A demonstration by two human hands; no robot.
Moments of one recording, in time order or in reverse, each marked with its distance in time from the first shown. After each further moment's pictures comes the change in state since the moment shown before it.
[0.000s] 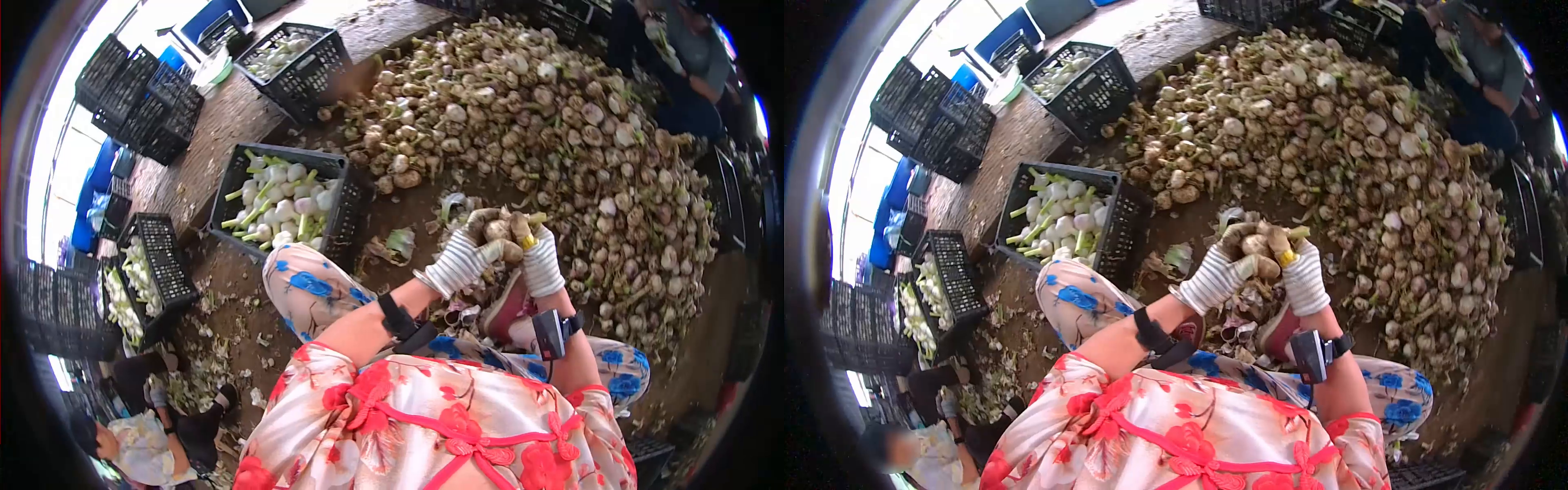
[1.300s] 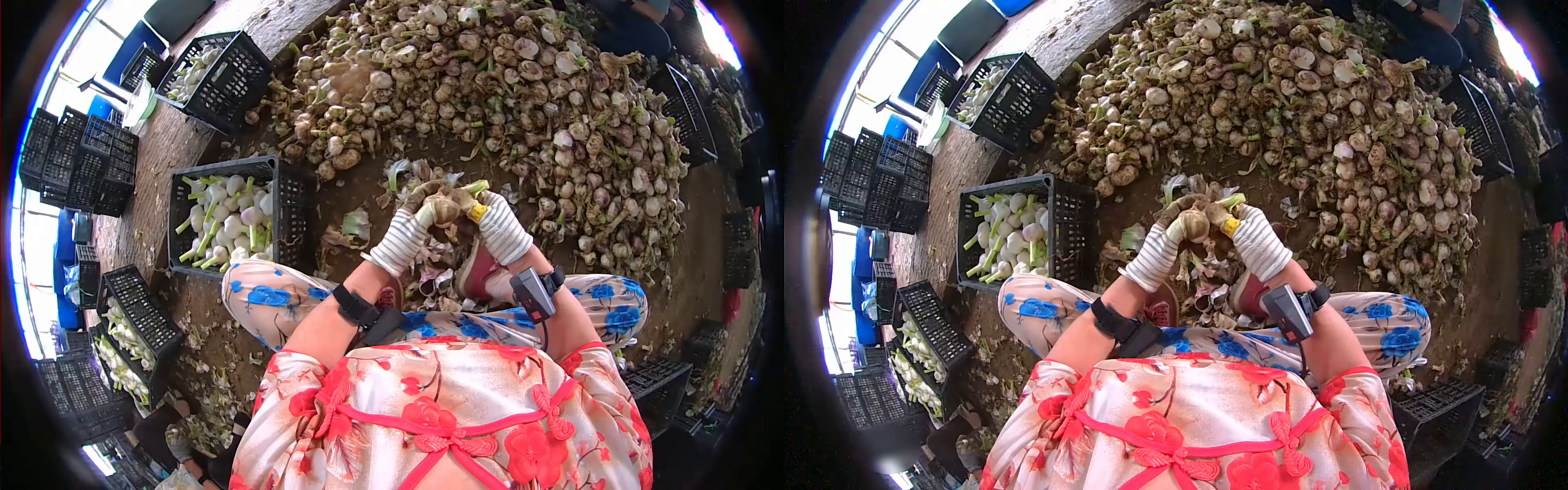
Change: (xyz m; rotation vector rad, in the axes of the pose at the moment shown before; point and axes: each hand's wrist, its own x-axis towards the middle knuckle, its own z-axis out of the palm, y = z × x) left_hand -0.003 -0.011 -0.016 -0.063 0.012 -0.188; right_hand -0.018 0.019 -0.014 0.178 -0.114 0.031
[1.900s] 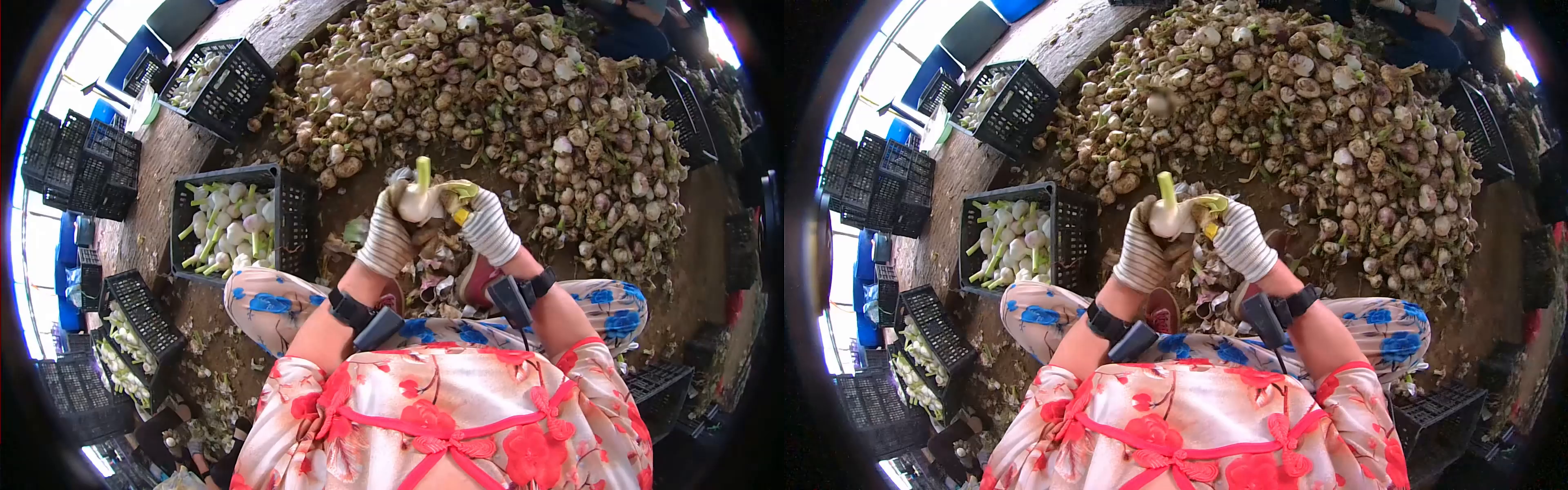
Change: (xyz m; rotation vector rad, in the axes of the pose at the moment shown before) left_hand 0.004 0.039 0.005 -0.620 0.050 -0.377; right_hand 0.015 -0.007 0.022 -0.508 0.011 -0.285
